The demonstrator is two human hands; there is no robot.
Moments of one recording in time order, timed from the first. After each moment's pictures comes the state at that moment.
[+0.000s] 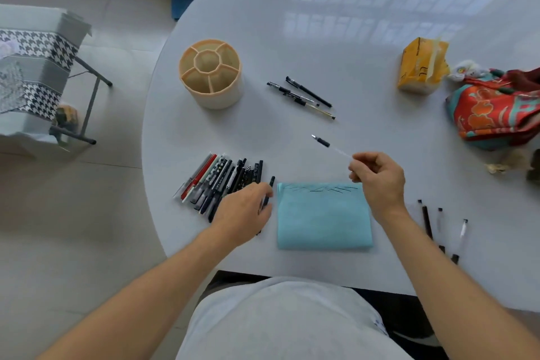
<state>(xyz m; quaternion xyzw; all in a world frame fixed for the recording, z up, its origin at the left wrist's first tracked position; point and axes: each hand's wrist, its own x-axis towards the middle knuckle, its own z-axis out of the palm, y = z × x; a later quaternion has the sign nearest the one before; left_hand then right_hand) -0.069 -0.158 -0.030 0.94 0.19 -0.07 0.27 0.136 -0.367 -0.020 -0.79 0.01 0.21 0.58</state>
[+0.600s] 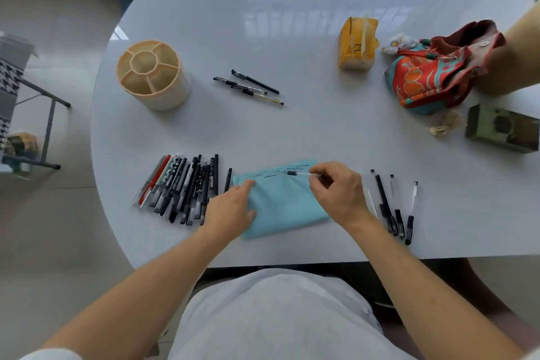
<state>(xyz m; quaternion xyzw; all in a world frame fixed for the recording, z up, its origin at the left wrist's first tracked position) -0.045 -0.218 -0.064 0.94 0.20 -0.21 0.16 0.092 -0.427 -0.015 -0.89 -0.21 0.09 0.40</state>
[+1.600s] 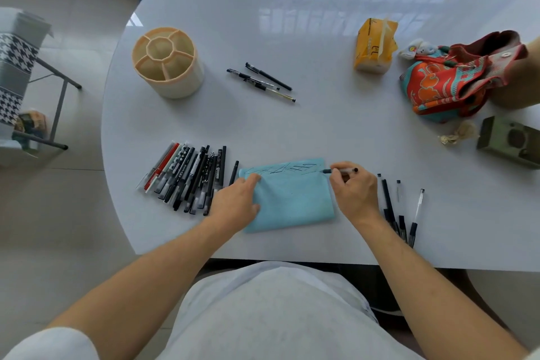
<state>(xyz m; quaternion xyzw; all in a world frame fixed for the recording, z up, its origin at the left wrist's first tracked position) -0.044 -0.220 -0.073 0.93 0.23 -0.20 0.18 0.110 -0.443 -0.047 -0.89 -0.09 0.14 0.42</state>
